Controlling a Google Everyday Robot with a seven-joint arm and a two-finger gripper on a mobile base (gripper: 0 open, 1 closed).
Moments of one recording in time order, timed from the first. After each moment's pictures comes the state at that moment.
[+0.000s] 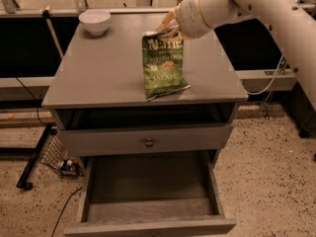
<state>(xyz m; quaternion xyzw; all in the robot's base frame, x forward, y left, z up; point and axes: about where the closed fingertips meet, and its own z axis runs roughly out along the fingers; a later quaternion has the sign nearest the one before) 0.706 -0.024 0.957 -0.81 0.35 -0.09 0.47</state>
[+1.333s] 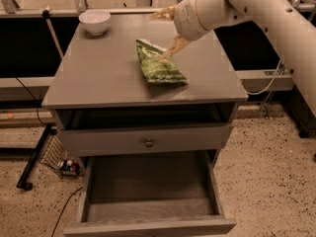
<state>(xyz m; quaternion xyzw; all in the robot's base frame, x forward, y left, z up) 0.705 -0.013 0.951 -0.81 0.34 -0.08 0.47</state>
